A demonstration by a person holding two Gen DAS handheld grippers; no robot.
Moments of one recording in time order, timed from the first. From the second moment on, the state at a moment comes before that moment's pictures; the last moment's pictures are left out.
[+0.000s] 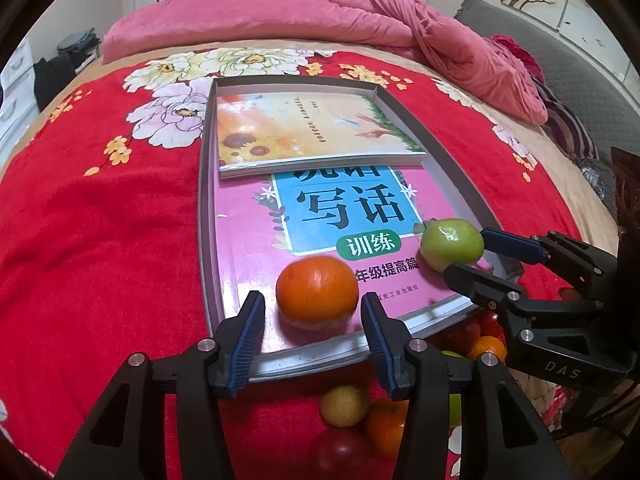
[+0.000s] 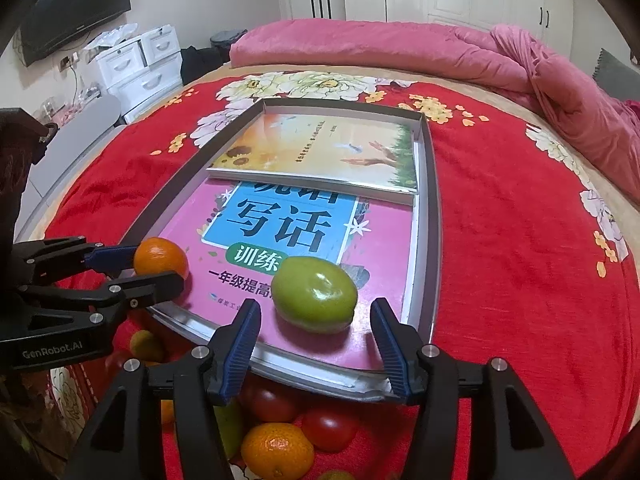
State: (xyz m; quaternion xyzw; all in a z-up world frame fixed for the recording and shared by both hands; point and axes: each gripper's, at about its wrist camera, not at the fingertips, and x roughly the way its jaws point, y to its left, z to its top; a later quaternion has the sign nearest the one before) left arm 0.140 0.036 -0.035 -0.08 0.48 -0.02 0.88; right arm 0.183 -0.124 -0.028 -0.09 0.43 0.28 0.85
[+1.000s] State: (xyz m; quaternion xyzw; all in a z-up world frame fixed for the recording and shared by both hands) left arm 0.112 0.042 0.006 -0.09 0.41 -0.02 0.91; right arm 0.168 -0.143 0.000 -0.05 0.40 0.27 0.88
